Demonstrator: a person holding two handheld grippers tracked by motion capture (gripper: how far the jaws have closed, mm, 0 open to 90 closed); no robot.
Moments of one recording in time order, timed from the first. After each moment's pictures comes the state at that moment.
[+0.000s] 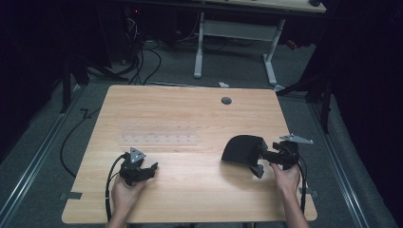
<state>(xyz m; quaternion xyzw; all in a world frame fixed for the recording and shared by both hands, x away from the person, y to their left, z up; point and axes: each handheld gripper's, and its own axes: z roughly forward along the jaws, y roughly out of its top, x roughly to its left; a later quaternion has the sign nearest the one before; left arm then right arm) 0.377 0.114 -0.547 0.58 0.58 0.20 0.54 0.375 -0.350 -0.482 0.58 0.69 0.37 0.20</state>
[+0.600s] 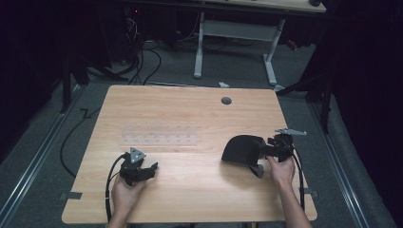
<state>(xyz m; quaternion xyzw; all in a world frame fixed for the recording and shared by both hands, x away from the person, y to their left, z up) 0.377 0.114 -0.547 0.58 0.58 0.20 0.54 0.406 -0.347 -0.489 0.59 0.70 0.37 0.17</state>
